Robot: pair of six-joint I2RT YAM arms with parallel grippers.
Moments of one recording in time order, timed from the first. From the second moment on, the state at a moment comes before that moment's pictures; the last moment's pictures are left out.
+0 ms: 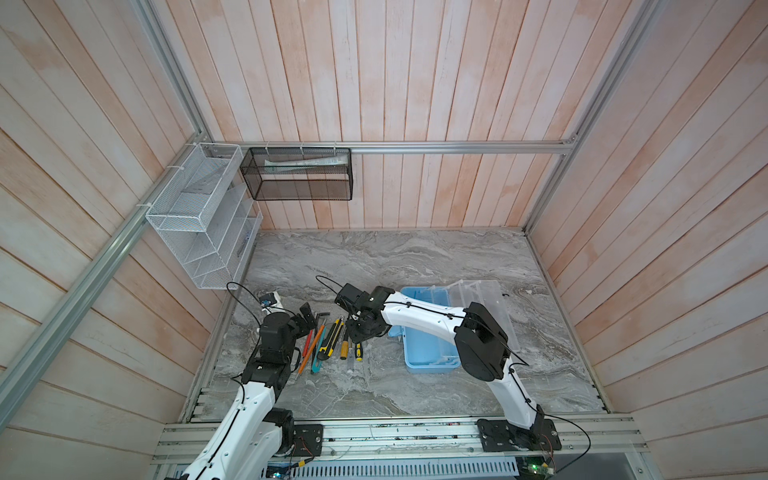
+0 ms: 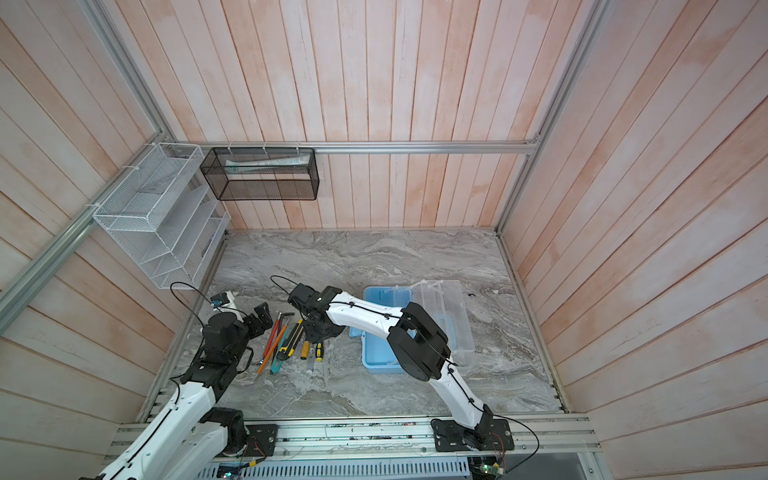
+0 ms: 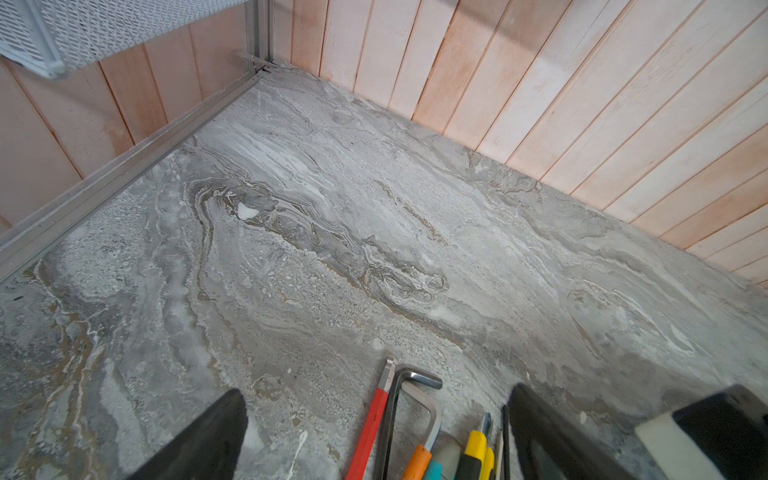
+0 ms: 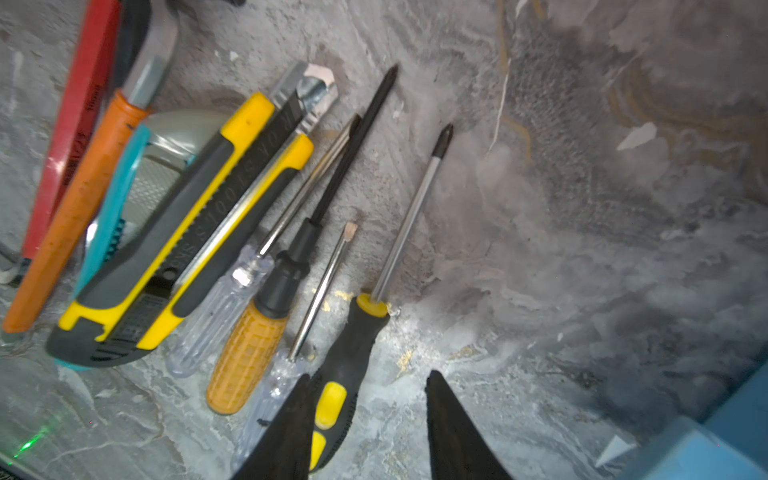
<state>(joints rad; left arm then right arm) -0.12 0.79 0.35 -0.01 -0.19 -0.42 1.06 2.22 1.82 -0.90 0.01 0.57</state>
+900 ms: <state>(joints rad) -0.12 0.79 0.35 -0.01 -0.19 -0.42 1.11 2.25 1.80 -0.92 0.09 0.63</state>
